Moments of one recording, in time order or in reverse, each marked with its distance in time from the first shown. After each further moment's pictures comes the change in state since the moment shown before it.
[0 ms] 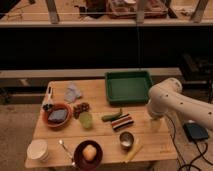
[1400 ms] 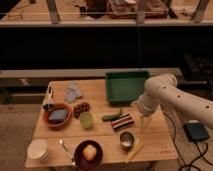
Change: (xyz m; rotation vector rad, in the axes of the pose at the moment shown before) arm -0.071 -0.005 -0.025 -0.020 -0.213 -0.185
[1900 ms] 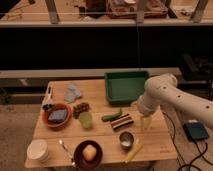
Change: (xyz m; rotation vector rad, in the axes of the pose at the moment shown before) arm -0.005 0.005 0.005 -0.010 -0.022 0.005
